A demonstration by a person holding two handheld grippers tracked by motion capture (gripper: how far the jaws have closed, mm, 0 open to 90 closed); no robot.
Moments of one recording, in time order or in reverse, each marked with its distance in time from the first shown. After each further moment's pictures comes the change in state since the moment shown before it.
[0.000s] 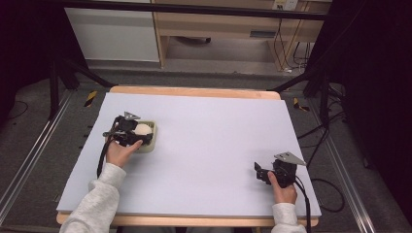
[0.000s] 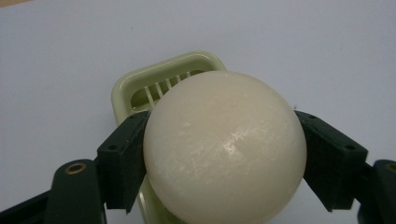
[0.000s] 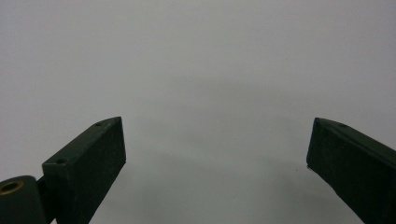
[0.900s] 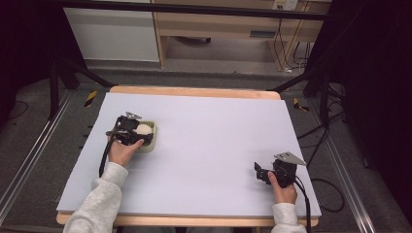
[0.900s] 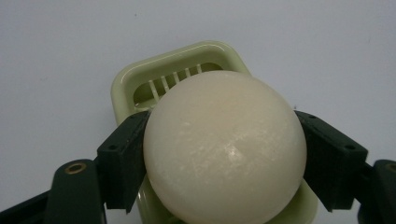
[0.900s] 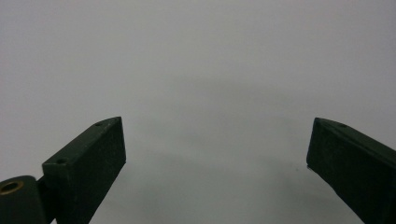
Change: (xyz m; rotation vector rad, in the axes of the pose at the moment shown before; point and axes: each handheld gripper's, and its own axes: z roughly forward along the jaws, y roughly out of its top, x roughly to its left) left arm 0.005 -0.001 0.016 0.032 0.016 -0.015; right arm 0.000 0.000 0.000 -0.001 0.001 -0.003
